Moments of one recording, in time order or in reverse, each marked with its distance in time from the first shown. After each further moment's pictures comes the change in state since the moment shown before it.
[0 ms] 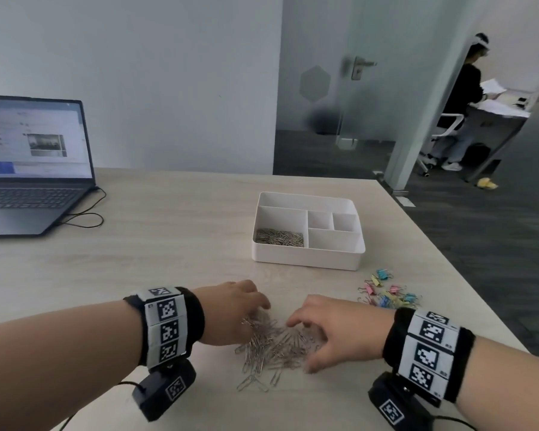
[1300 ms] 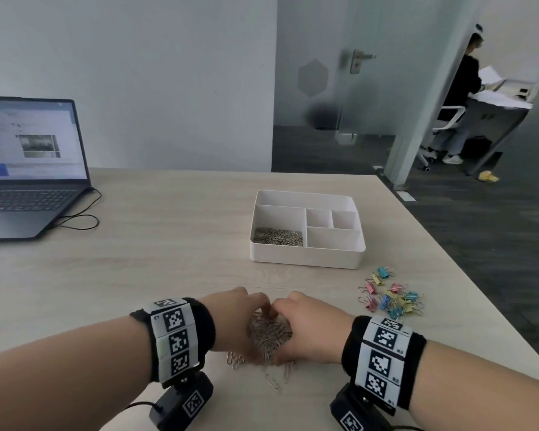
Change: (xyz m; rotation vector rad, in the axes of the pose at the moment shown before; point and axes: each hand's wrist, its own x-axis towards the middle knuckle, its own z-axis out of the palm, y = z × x) left_hand 0.010 0.014 0.004 -0.102 -0.055 -0.178; right_hand 0.039 -0.026 0.018 0.082 0.114 0.148
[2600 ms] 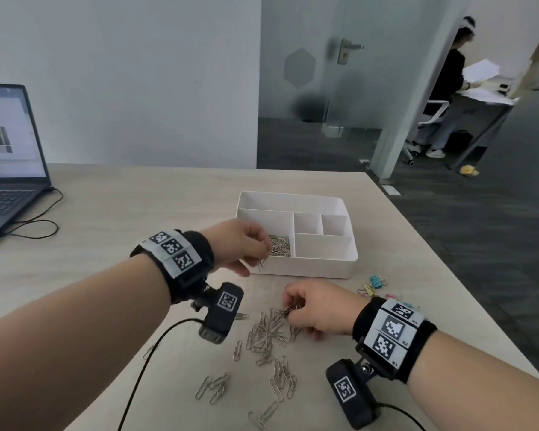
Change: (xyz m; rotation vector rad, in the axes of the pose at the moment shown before) left_hand 0.103 -0.019 -0.083 -0.958 0.117 0.065; right_hand 0.032 0.063 -0.030 0.485 0.006 0.147
